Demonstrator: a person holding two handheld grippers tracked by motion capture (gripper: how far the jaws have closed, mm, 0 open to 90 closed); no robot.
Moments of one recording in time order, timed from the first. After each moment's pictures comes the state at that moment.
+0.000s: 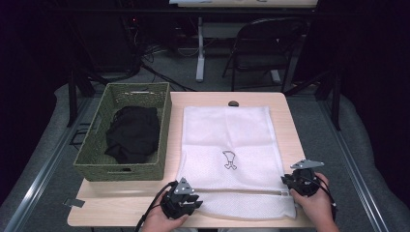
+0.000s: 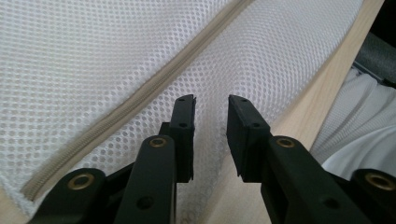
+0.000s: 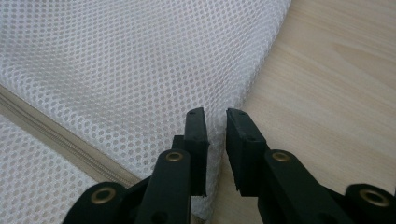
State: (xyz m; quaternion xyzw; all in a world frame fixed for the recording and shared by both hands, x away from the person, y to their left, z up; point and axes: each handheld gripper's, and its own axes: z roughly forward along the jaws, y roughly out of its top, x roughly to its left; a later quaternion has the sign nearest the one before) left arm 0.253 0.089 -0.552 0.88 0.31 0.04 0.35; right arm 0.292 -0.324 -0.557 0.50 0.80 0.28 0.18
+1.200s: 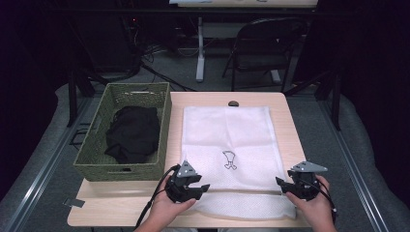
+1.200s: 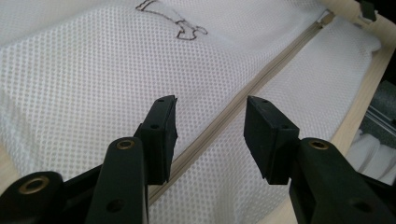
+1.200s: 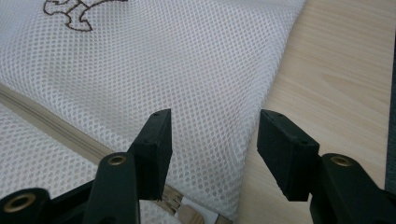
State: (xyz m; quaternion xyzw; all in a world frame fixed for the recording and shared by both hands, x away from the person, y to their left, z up) left arm 0.281 0.070 -0.517 0.85 0.33 0.06 0.40; right arm 0.274 -0.309 -0.538 0.50 0.77 0.31 0.22
